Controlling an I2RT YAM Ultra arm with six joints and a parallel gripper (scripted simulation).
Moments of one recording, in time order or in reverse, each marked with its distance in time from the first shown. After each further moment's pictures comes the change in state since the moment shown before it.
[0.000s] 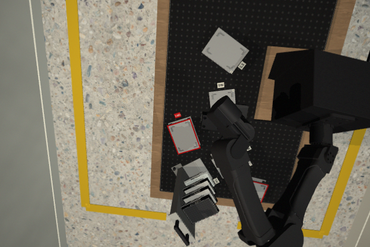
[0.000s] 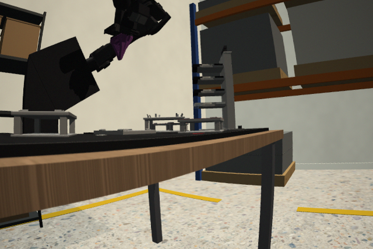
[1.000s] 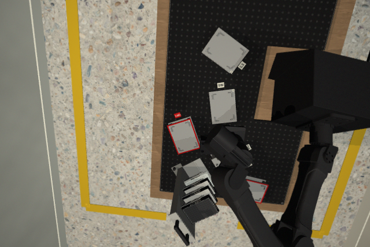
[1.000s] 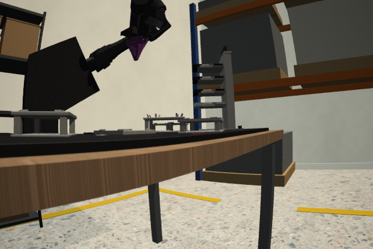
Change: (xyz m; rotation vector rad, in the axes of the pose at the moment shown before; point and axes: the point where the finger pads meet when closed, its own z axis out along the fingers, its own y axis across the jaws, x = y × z) arm 0.002 0.067 -0.013 0.003 -0.008 -0.049
